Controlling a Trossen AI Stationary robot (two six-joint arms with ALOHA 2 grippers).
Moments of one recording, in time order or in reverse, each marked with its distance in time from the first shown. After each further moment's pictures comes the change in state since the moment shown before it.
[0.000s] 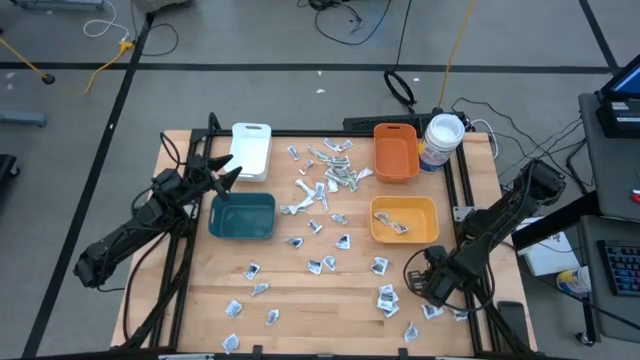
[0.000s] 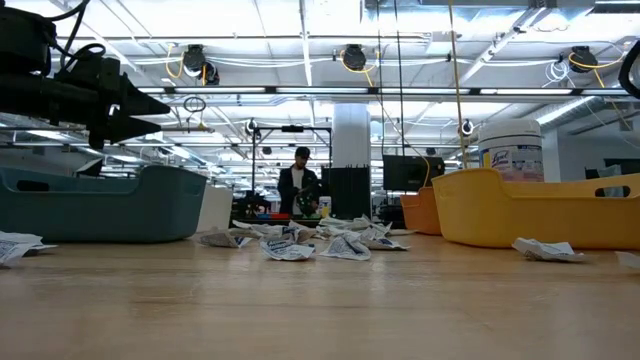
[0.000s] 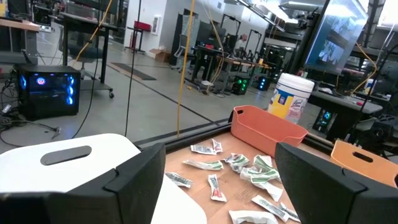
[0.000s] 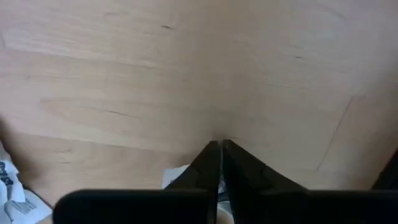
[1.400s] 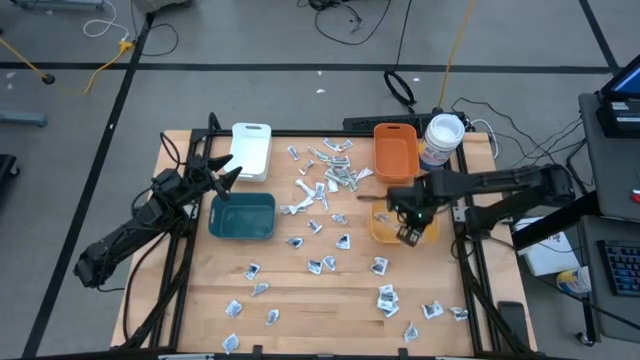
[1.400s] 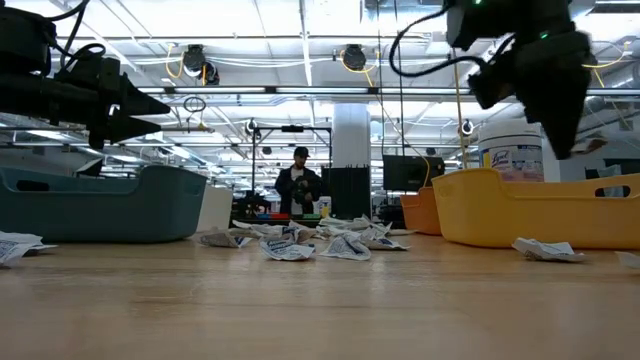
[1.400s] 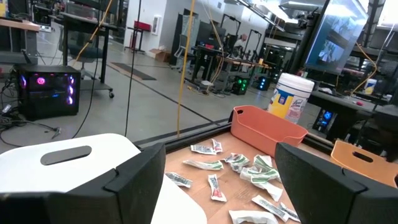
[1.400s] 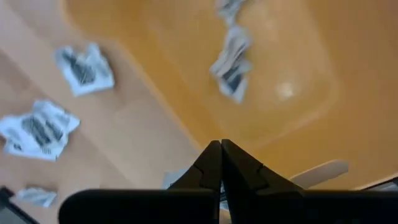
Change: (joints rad) left arm 0.000 0.000 0.000 0.000 0.000 0.000; right arm -0.906 -0.081 0.321 -0.503 -0.042 -1.717
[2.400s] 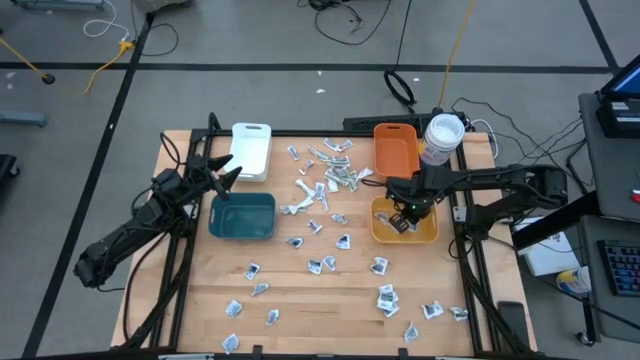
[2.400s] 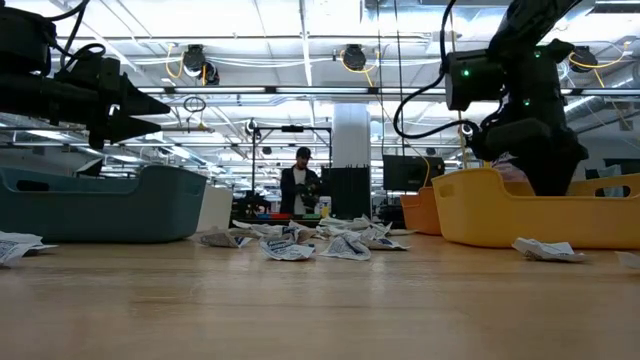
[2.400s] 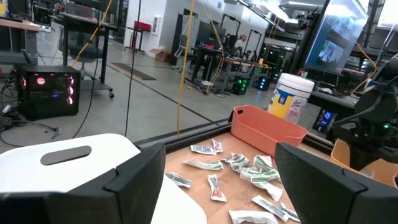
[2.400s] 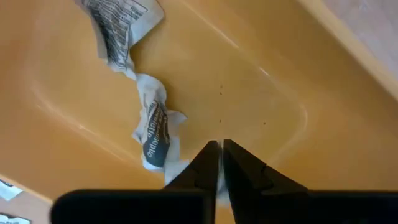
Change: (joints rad) left arm 0.000 0.000 0.000 0.000 0.000 0.000; right arm -0.168 0.057 -0.206 0.230 0.040 0.118
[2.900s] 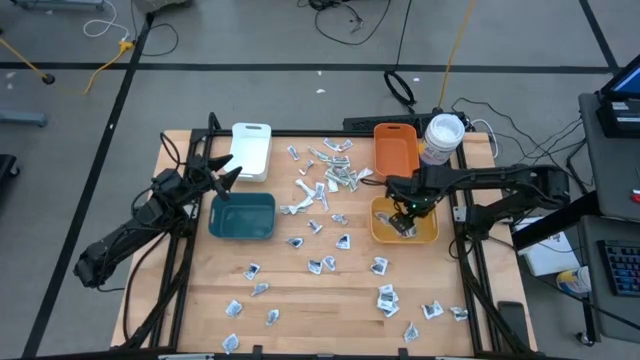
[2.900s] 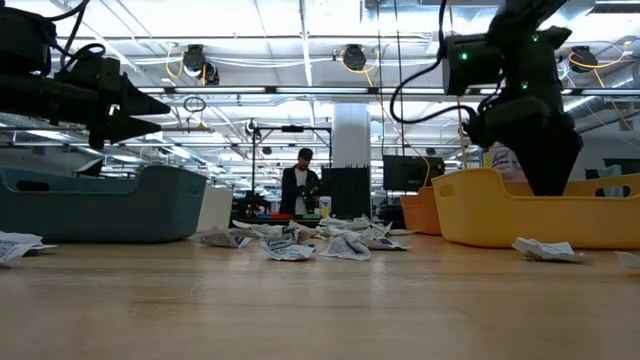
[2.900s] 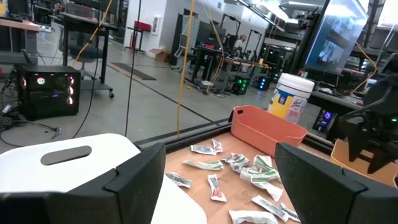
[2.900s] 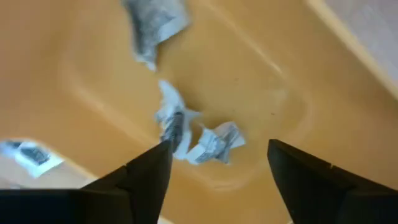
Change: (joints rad) left arm 0.000 0.000 0.000 0.000 0.000 0.000; right arm 0.036 -0.022 0.071 -0.068 -0.022 -0.023
